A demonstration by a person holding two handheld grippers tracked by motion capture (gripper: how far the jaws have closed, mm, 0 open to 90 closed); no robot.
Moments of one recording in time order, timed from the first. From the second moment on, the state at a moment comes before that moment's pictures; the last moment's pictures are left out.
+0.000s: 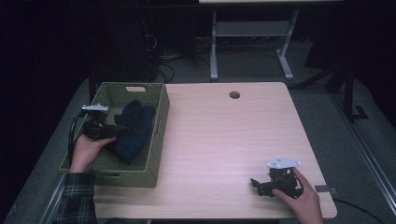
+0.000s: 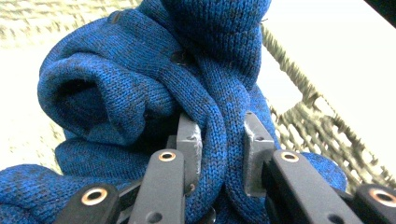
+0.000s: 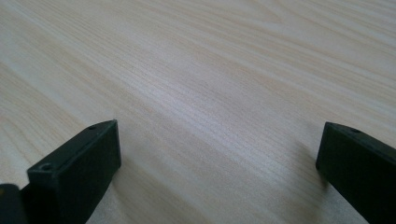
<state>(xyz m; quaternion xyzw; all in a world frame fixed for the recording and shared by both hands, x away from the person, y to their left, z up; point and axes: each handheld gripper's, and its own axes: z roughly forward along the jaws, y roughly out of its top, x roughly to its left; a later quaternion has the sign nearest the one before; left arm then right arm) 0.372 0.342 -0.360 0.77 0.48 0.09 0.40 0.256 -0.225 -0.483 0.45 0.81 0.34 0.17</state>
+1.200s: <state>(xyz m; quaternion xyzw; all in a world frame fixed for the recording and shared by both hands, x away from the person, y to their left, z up) 0.358 0.307 -0.280 0.73 0.39 0.13 0.55 0.256 -0.225 -0.483 0.45 0.81 0.34 0.17</state>
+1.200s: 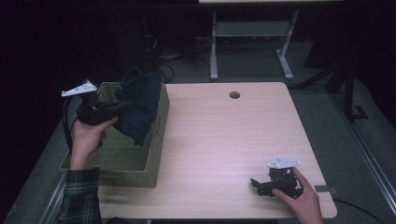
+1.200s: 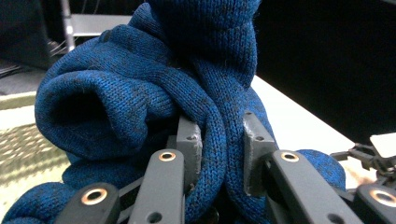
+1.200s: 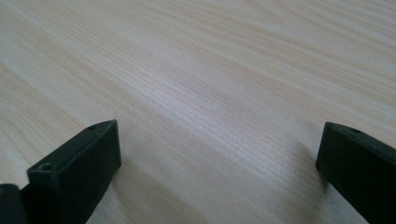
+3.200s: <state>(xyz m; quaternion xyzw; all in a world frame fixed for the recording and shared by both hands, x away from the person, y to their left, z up) 0.396 0.096 -0.319 0.81 0.25 0.03 0.54 0.256 -0.225 -0.483 0.45 0.81 0.34 0.17</state>
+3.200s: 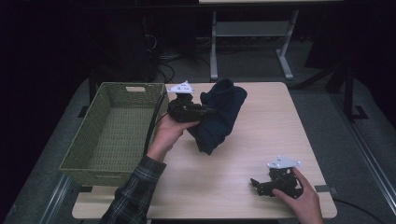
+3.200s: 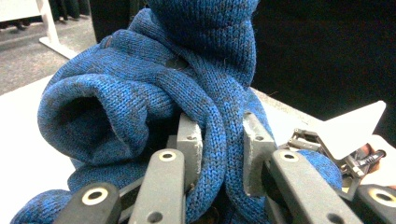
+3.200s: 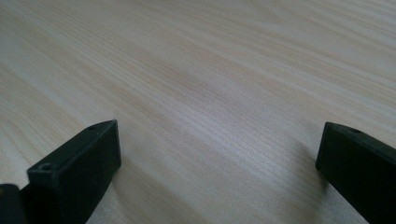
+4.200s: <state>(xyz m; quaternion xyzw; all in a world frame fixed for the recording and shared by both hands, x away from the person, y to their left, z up) 0.409 0.018 -0.402 0.85 0.23 0.00 0.47 0.256 -0.225 -0.483 0.45 0.81 0.34 0.17</state>
